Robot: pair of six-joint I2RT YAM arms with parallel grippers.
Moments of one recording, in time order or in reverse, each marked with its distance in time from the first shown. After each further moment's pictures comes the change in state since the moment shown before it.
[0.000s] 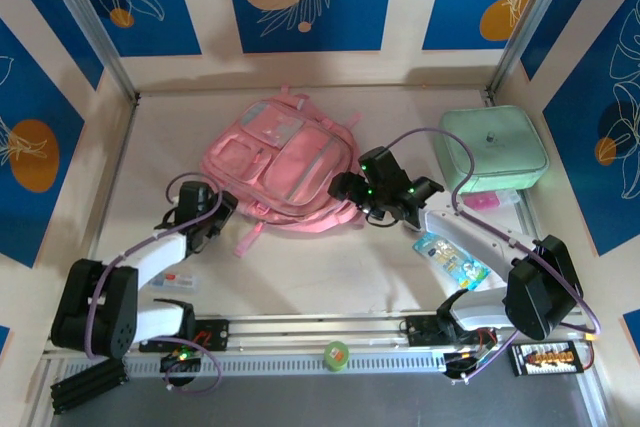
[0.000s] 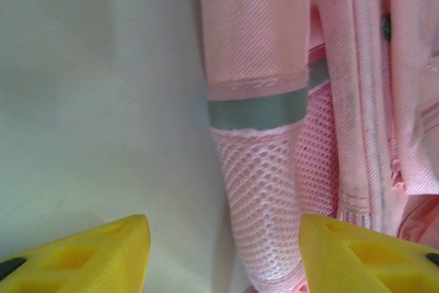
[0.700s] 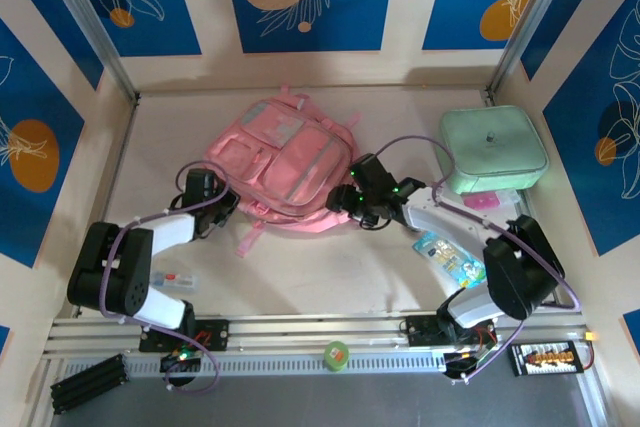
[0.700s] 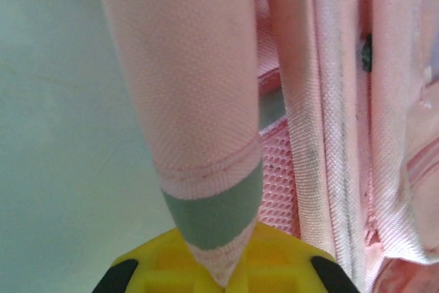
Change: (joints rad) left arm 0.009 0.208 0.105 0.108 0.086 -0.013; right arm 0.014 0.144 -0.020 0.032 -0.068 -0.031
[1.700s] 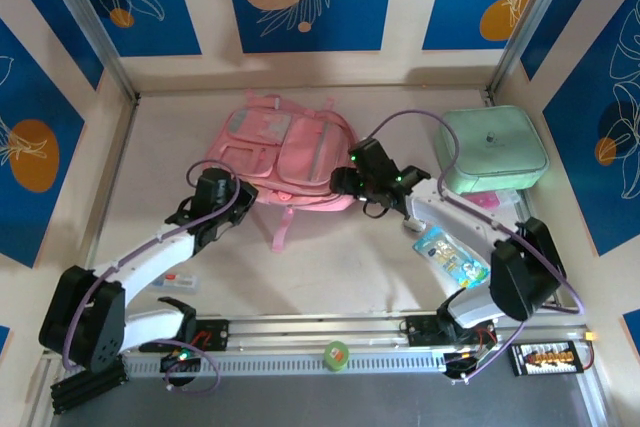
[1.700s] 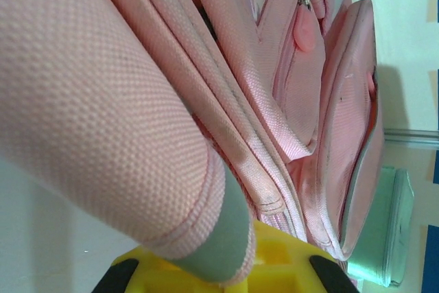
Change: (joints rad) left arm -0.257 -0.272 0.027 -0.132 -0.114 -0.143; right arm 0.038 -0.045 0.117 -0.035 0.238 -0.263
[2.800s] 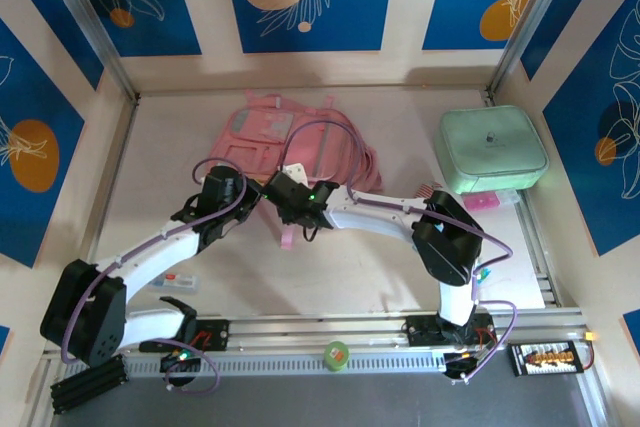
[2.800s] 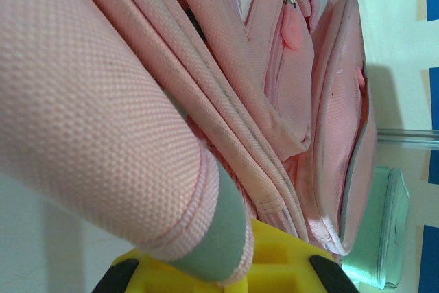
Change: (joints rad) left arm -0.043 0.023 0.035 0.005 -0.040 -0.019; right arm 0.331 0.444 0.354 -0.106 0.301 -0.016
